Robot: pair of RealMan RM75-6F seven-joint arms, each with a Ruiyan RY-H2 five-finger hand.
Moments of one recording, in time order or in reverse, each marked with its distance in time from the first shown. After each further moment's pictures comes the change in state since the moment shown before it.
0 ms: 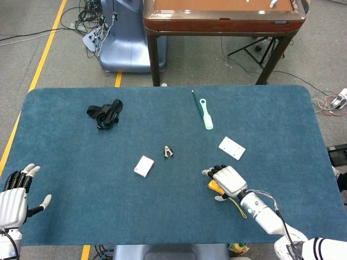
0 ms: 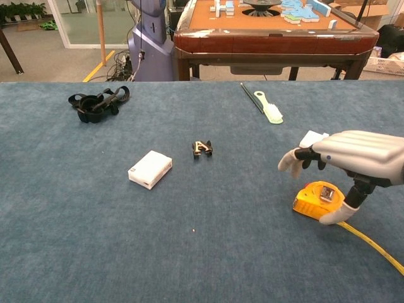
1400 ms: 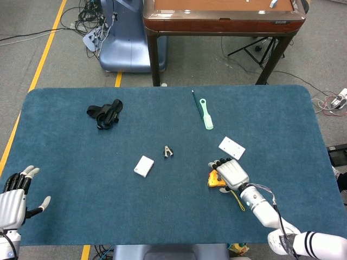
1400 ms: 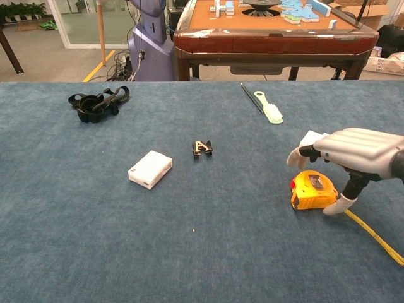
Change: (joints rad) left arm 0.009 0.005 0.002 0.007 -0.005 -0.018 -0.037; right arm 0.046 -0.068 0.002 0.088 0.146 -0.012 -0.126
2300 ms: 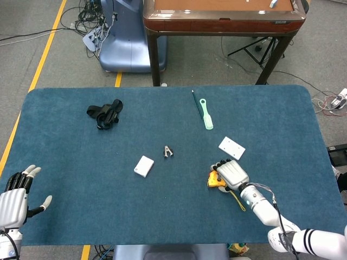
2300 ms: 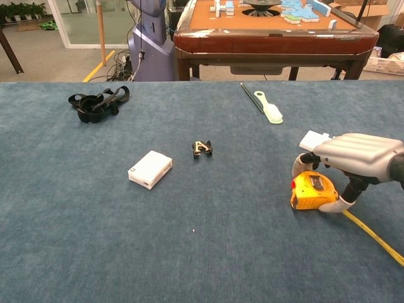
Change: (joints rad) left arm -0.005 -0.004 -0.007 -0.006 -0.006 -0.009 0.004; right arm 0.026 -0.003 -0.017 0.032 0.023 -0.035 0.030
